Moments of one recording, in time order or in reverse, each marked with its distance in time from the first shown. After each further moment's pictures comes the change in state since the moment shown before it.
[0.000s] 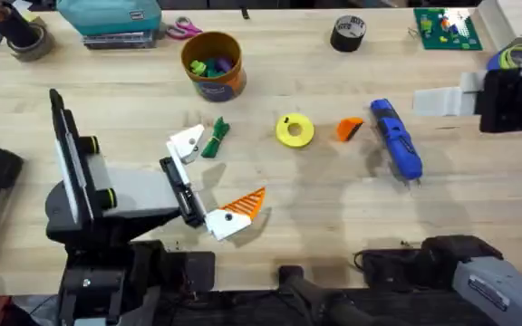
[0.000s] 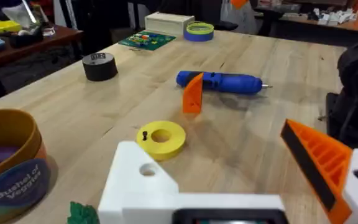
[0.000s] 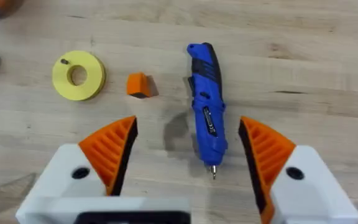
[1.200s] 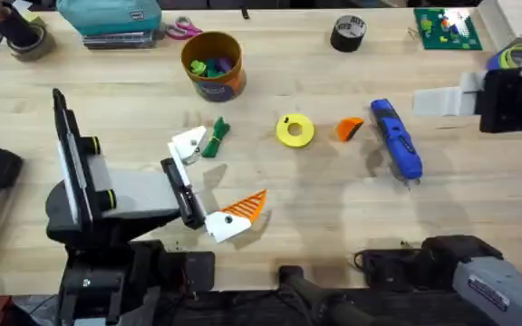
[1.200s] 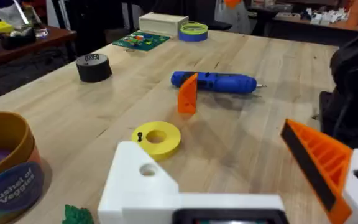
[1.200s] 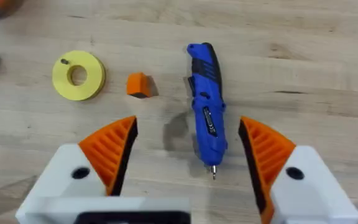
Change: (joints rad) left arm 0.001 0.000 0.000 -0.004 0.023 0.003; right arm 0.000 0.000 0.000 0.000 0.000 0.000
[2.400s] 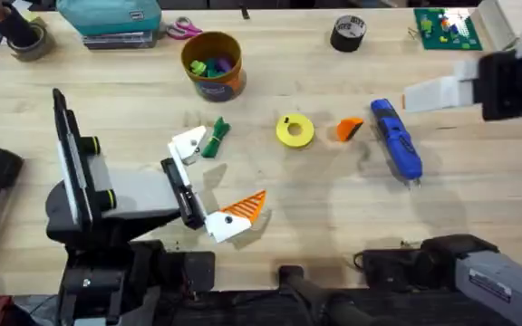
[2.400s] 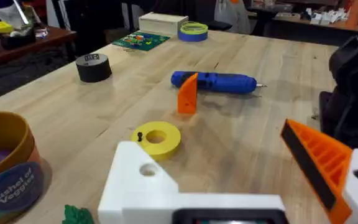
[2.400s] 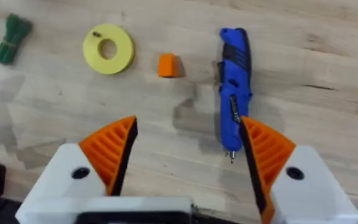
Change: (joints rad) left arm 0.000 0.000 0.000 0.000 0.000 0.000; right arm 0.075 0.137 0.170 -0.160 -0.055 0.000
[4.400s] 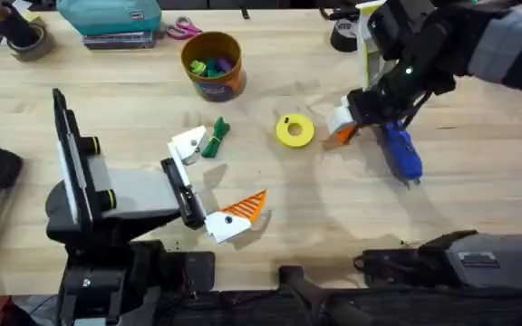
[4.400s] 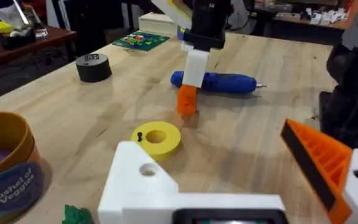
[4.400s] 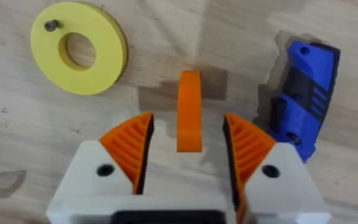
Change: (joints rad) left arm 0.000 0.000 0.000 0.000 0.000 0.000; right arm 0.229 0.472 -0.193 0.353 0.090 0.085
